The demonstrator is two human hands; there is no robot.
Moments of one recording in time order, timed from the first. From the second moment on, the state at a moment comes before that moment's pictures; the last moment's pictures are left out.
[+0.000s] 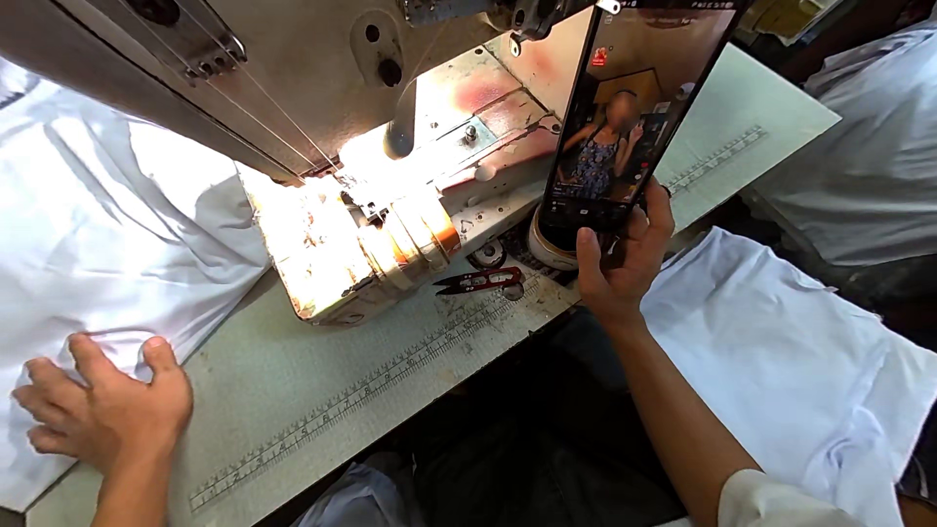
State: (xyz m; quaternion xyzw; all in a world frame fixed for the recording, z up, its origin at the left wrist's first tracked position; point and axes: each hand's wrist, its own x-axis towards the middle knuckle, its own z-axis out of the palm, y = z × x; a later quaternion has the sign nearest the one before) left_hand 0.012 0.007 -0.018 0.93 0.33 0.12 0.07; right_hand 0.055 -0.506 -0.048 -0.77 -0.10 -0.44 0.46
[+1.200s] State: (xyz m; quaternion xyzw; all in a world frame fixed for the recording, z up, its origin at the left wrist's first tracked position) left_hand 0.011 0.005 -0.014 0.93 0.33 0.13 0.08; right_hand 0.054 -0.505 -0.048 -0.77 -0.09 -0.43 0.47
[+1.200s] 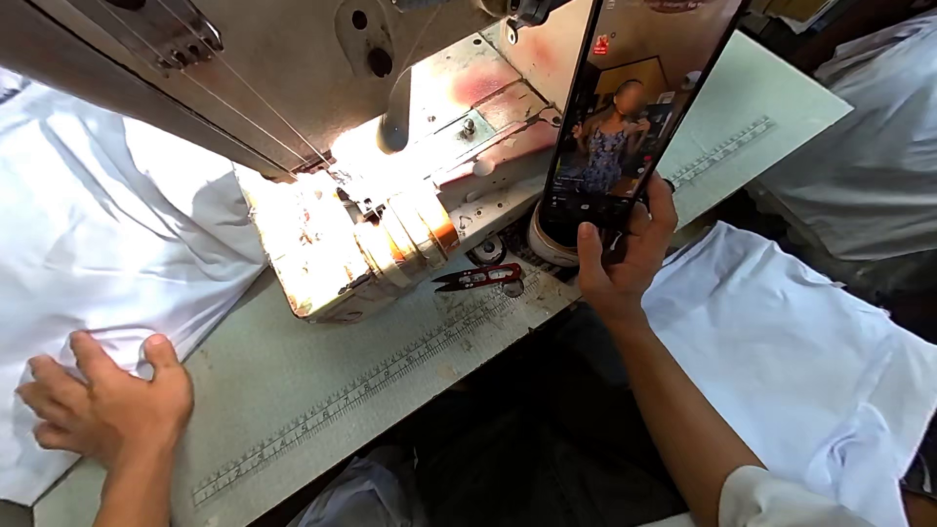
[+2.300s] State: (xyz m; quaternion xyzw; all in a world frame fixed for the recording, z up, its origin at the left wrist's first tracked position) left_hand 0.010 0.006 -0.016 0.93 0.32 0.13 0.07; right_hand 0.055 -0.506 -0.048 -0.77 -0.10 -0.43 0.47
